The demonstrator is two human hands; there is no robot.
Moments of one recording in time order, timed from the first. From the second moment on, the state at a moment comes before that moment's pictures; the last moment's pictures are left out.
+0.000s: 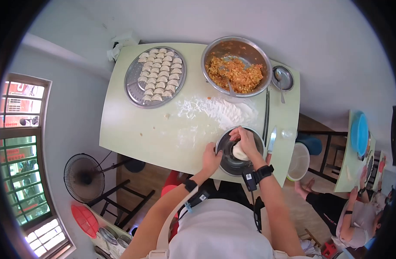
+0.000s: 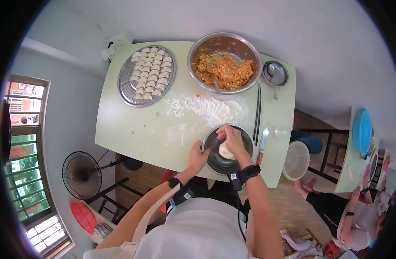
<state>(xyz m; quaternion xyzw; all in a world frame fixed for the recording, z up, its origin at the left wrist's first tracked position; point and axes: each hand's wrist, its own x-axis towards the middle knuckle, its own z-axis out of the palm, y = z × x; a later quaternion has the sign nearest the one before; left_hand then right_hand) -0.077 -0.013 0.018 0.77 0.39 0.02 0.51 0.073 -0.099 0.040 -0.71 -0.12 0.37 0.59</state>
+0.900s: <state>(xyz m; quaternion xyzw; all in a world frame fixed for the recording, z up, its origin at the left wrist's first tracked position) -0.047 -0.007 0.005 0.80 0.27 0.14 0.51 0.031 -0.132 0.048 -0.93 -0.27 0.18 0.17</state>
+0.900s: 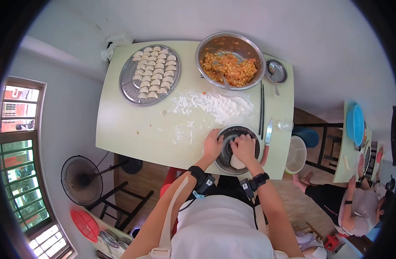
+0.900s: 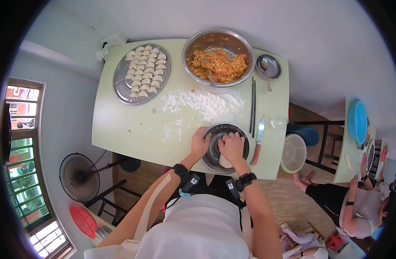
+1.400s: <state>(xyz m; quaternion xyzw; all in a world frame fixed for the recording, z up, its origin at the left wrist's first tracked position) -0.044 -0.005 0.006 0.79 0.25 0.11 0.55 0.001 -0.132 0.018 -0.87 -0.39 0.01 0.31</state>
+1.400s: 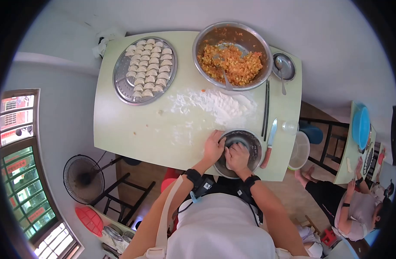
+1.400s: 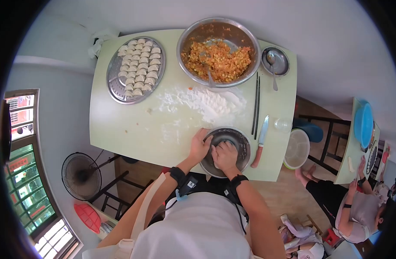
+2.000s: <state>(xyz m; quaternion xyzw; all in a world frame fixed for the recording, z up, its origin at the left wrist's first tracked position) -0.037 -0.005 0.004 0.79 0.32 0.19 0.49 0.023 -0.121 0.041 -0.82 -0.41 -0.04 0.40</state>
